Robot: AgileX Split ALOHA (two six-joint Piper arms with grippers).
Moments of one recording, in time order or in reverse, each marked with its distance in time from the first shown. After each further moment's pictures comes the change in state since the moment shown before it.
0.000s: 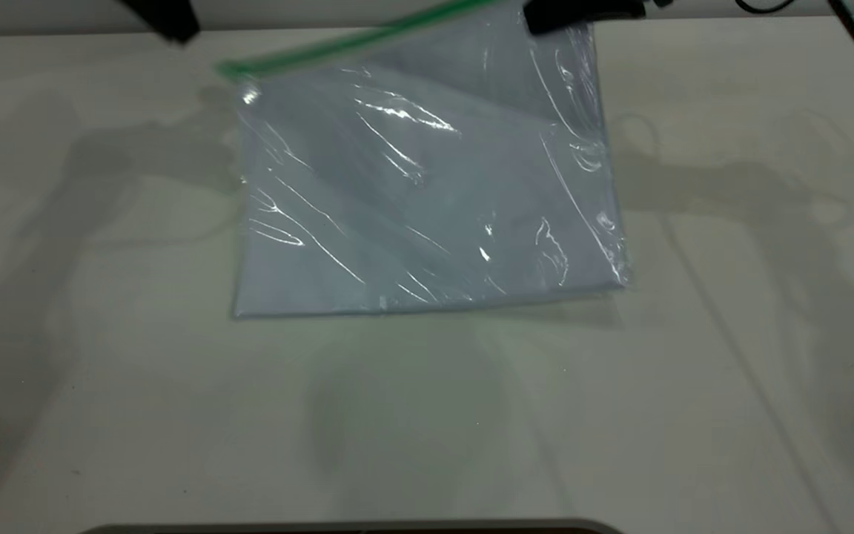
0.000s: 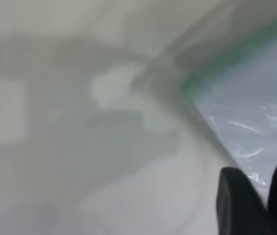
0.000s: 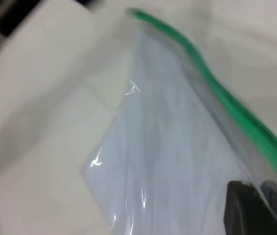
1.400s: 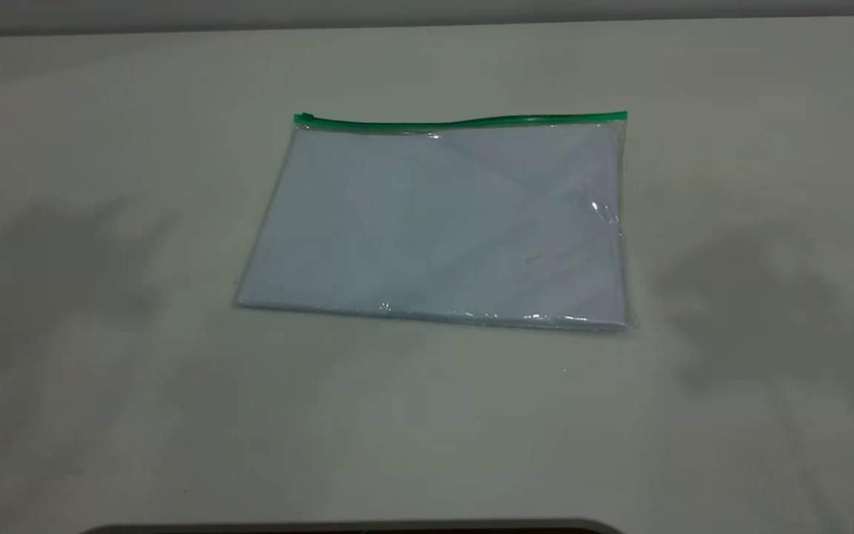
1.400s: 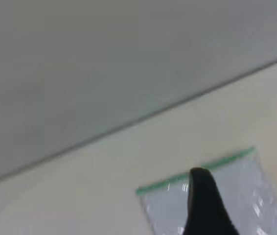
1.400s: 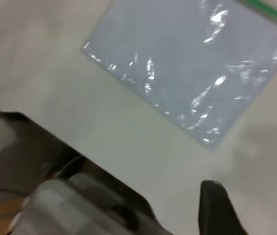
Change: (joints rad) left arm 0.001 -0.943 0.052 0.013 0.088 -0.443; right arm 0.004 -0.973 0.160 -0.889 0.343 1.083
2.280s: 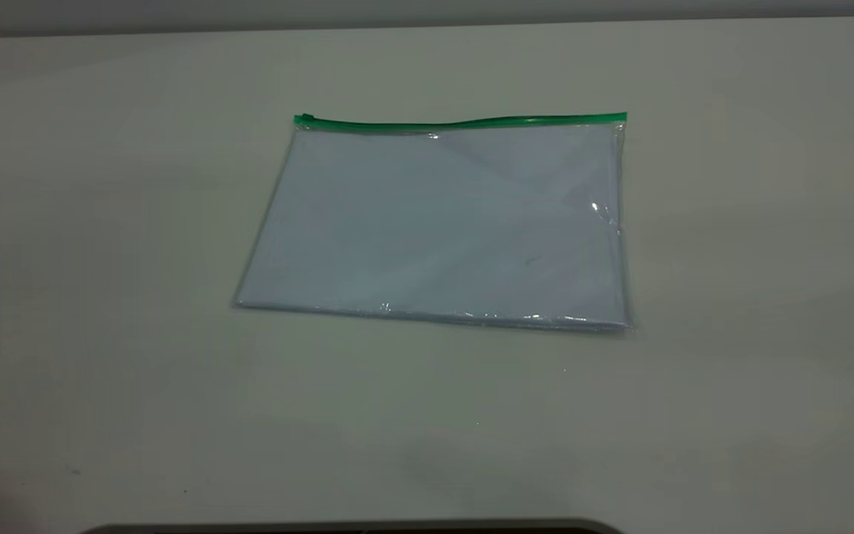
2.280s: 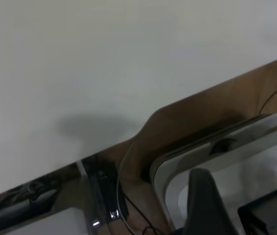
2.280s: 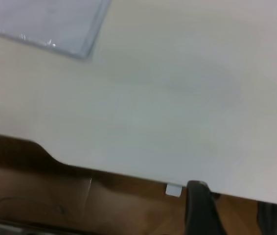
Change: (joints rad) left arm 0.000 -0.783 1.375 0.157 -0.054 -0.009; right arm 0.001 -1.066 0.870 -0.408 -0.097 0.338
